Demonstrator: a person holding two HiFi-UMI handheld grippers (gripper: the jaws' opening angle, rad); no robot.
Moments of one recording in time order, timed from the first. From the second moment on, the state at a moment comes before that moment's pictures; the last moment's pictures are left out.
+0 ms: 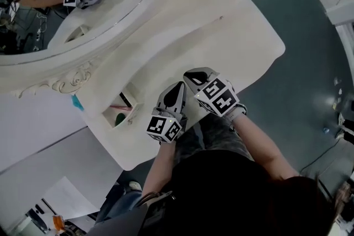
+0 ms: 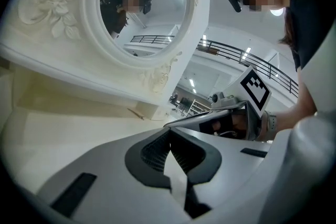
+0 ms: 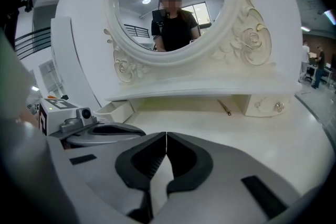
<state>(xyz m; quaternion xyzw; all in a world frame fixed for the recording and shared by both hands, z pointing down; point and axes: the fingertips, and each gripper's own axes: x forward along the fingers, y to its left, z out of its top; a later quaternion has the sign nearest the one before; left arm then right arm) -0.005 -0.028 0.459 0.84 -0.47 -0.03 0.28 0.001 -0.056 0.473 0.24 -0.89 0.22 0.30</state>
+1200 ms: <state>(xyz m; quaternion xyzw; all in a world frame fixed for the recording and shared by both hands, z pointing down) 0.002 -0.097 0.475 0.83 -0.48 -0.03 0.29 0.027 -0.210 0.524 0.37 -0.85 0.18 0.32</state>
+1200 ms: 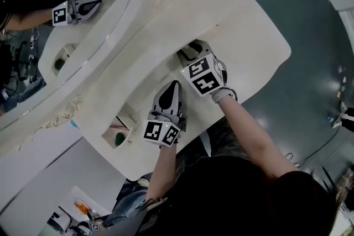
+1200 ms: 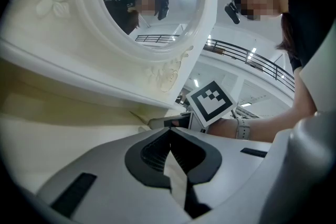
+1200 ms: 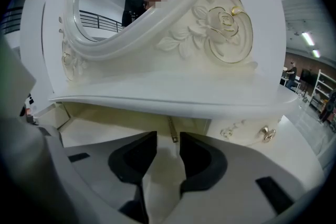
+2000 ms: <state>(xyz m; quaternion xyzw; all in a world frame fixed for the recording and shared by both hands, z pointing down) -0.012 -0.098 0.467 0.82 -0.50 -0.05 0.29 0.019 -0.224 0.540 0.37 -0.84 0.13 0.38</state>
